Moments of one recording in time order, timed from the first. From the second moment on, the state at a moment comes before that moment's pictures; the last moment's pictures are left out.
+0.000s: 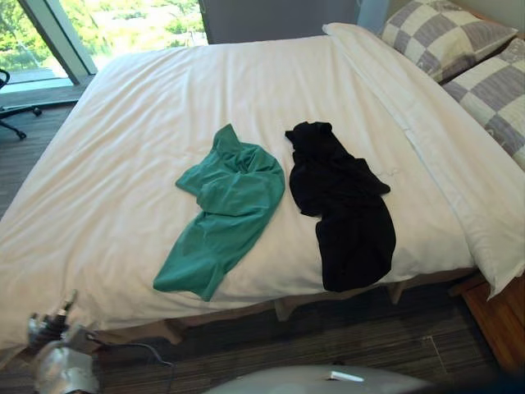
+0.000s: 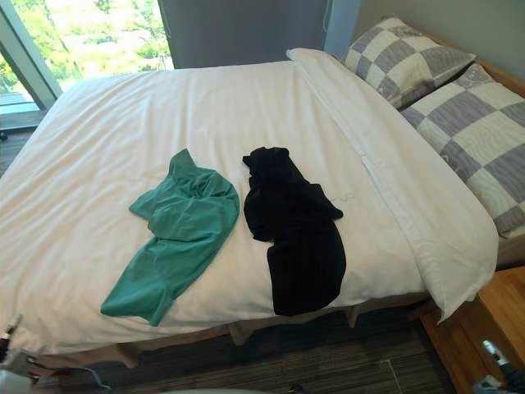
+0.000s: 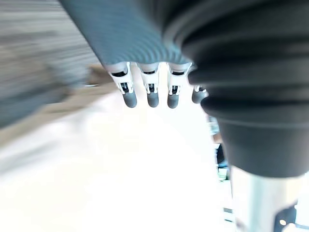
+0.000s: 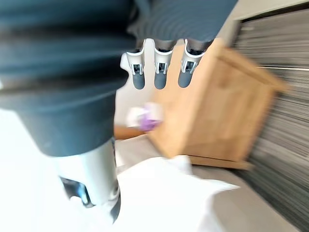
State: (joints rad) left arm 0.11 0.55 0.67 0.71 -0.66 -0.10 0.08; right arm 0.11 -0.55 -0.89 0.80 0.26 -0.18 -0.05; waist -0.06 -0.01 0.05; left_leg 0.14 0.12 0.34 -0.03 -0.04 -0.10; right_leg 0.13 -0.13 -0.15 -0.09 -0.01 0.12
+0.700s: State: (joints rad) left arm -0.24 0.65 0.18 0.60 0.02 -0.33 0.12; right arm -0.11 -0.59 -0.07 0.42 0.02 -0.06 0.01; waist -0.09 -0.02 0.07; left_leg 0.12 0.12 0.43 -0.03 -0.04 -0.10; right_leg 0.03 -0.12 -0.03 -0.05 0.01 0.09
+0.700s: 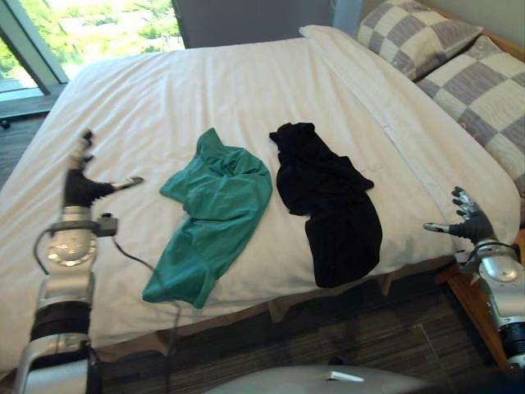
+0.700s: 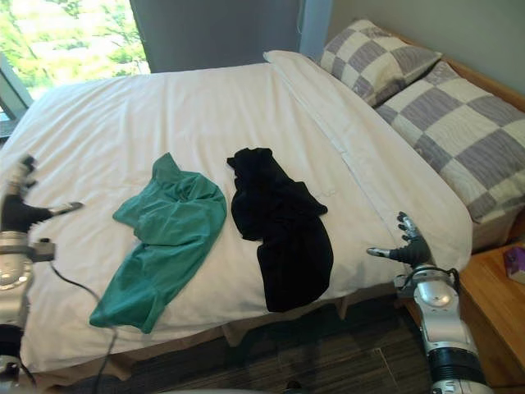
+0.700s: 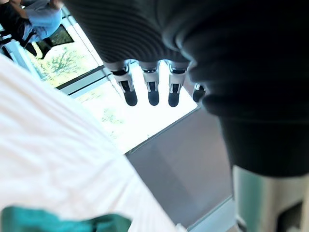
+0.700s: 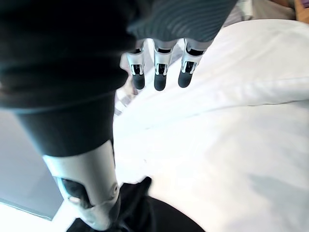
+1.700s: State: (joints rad) left arm -0.45 0.66 0.11 0.36 0.87 0.33 -0.06; right arm -0.41 -0.65 -0.16 0.09 0.17 0.05 -0.11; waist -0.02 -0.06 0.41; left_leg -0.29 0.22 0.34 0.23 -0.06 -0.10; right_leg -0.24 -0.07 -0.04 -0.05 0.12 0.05
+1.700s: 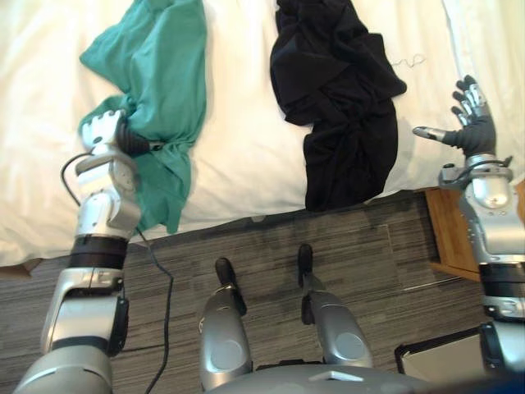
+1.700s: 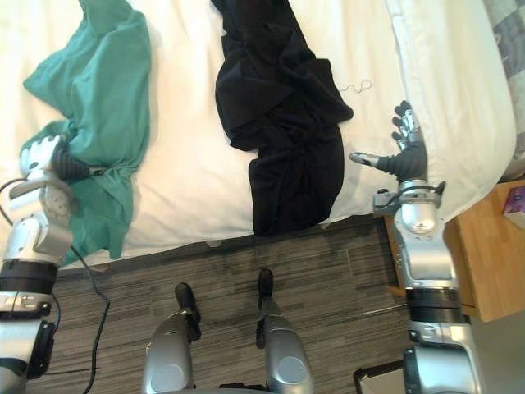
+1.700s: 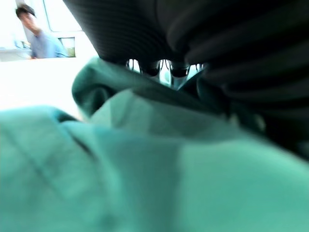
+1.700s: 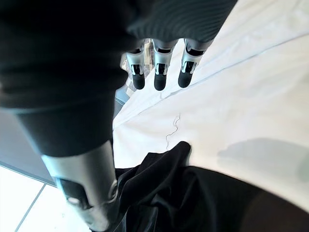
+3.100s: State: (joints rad) left arm -0.46 0.54 0.05 0.46 0.36 0.12 0.26; right arm -0.99 -0.71 0.18 0.62 -0.24 0.26 0.08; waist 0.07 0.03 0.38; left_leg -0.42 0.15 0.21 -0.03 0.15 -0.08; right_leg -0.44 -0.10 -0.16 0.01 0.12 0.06
